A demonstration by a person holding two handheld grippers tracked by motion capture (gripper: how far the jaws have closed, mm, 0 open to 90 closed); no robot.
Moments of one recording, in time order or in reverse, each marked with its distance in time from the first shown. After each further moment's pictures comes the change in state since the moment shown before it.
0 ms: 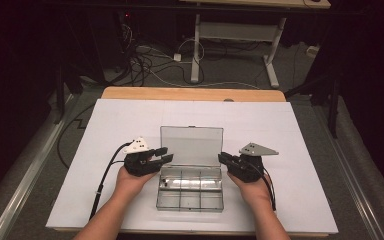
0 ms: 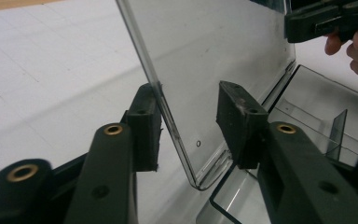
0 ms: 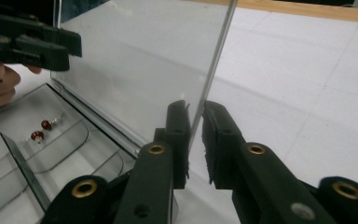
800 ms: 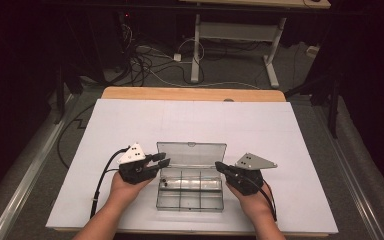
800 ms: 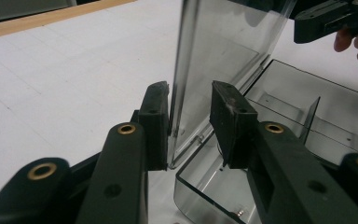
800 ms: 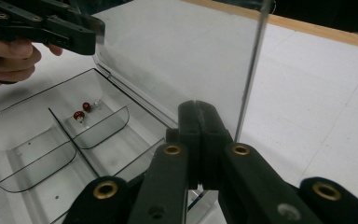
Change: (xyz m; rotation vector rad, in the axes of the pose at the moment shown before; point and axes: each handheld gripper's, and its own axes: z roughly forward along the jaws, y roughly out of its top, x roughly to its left) left arm -0.020 -0.003 -0.021 -0.021 0.012 0.084; right arm 0.034 -0.003 -0.020 -0.020 0.025 -0.125
